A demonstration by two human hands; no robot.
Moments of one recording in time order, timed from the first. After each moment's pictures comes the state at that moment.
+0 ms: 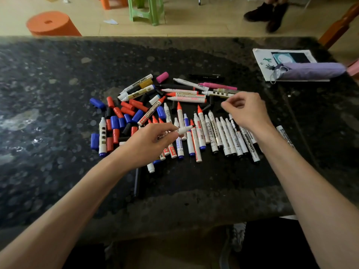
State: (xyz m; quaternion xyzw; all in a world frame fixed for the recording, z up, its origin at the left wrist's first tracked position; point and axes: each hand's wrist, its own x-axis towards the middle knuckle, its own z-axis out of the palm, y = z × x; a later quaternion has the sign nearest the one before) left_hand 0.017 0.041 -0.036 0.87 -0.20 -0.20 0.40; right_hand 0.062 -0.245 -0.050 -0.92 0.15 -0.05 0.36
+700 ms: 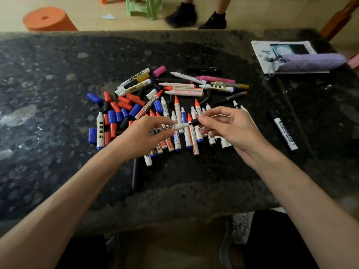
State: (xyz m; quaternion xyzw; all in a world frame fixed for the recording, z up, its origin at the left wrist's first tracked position) left_hand 0.024 0.042 -0.044 0.90 -0.19 -0.17 0.34; right_hand -0.010 -0.201 -0.028 -0.75 0.12 0.09 0.65
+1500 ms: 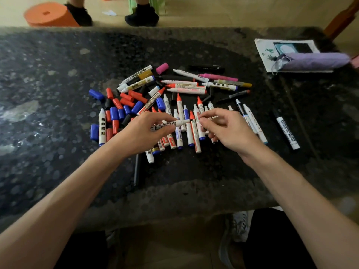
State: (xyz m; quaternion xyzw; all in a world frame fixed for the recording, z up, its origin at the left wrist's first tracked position) left_hand 0.025 0.046 -0.045 0.90 -0.18 -0.16 0.36; right_hand -0.008 -0.196 -0.039 -0.84 0.08 0.11 0.53
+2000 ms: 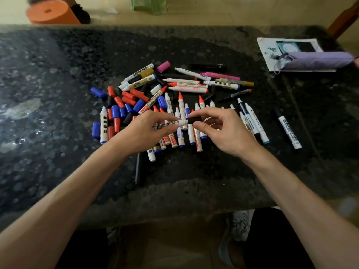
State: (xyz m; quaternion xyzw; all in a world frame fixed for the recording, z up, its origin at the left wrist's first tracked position) left_hand 0.024 0.045 -0.043 0.90 -0.19 -0.17 0.35; right_hand -0.008 -0.188 -0.041 -0.89 -0.07 0.05 0.45
